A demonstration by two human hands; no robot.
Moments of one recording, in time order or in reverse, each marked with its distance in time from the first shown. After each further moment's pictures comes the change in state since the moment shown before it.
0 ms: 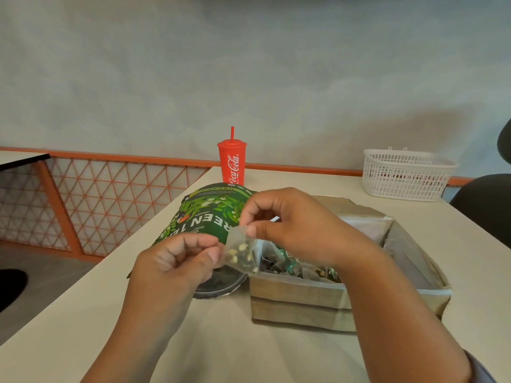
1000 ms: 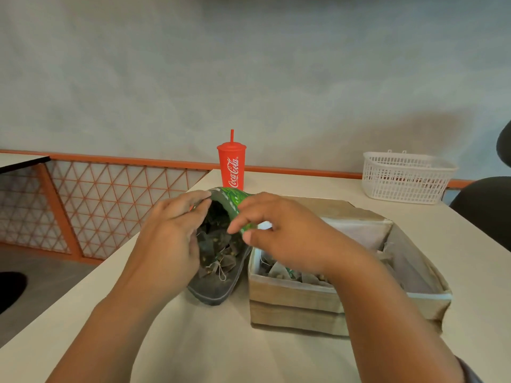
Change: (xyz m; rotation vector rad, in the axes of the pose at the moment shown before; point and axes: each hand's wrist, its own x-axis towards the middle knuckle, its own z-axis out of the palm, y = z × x) left_hand 0.049 -0.002 -0.015 1.072 -0.114 0.697; right_hand 0.000 -0.004 0.004 -0.200 -0.061 0.095
